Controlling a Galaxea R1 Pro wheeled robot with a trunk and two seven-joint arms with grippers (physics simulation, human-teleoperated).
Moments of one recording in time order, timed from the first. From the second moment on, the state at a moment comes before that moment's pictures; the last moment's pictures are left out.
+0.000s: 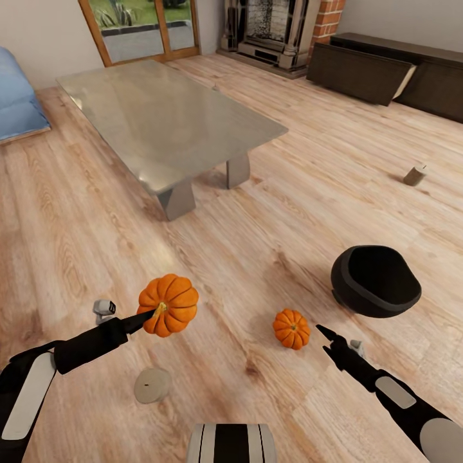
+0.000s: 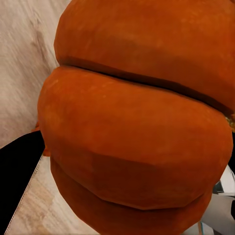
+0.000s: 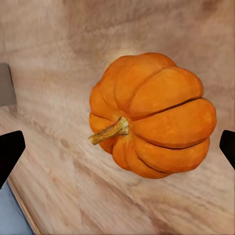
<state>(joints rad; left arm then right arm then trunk) -0.32 0.23 0.23 -1.51 0.71 0.98 -0.91 -0.65 -0.34 0.44 -0.35 -1.55 0.29 0.63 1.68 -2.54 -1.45</state>
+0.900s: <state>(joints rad) -0.32 0.23 0.23 -1.51 0.71 0.98 -0.91 -0.65 -0.34 0.44 -0.34 -1.55 0.26 0.56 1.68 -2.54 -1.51</state>
